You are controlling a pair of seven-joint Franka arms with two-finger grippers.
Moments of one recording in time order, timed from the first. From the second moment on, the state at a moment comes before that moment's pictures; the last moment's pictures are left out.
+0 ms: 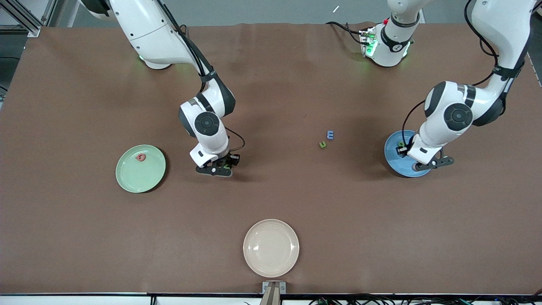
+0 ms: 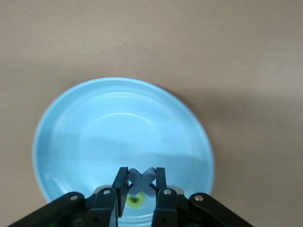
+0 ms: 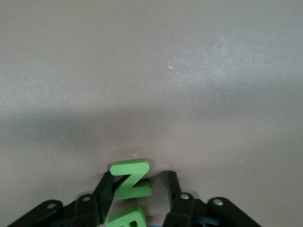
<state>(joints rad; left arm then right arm) 0.55 0.31 -0.59 -2.26 0.38 2.42 -0.47 0.61 0.61 -0.05 -1.89 -0.06 2.51 0.73</state>
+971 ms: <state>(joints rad) 0.66 0.37 -0.59 -2.28 0.38 2.39 -0.22 0.35 0.42 -0.09 -1.91 -0.06 2.22 0.69</state>
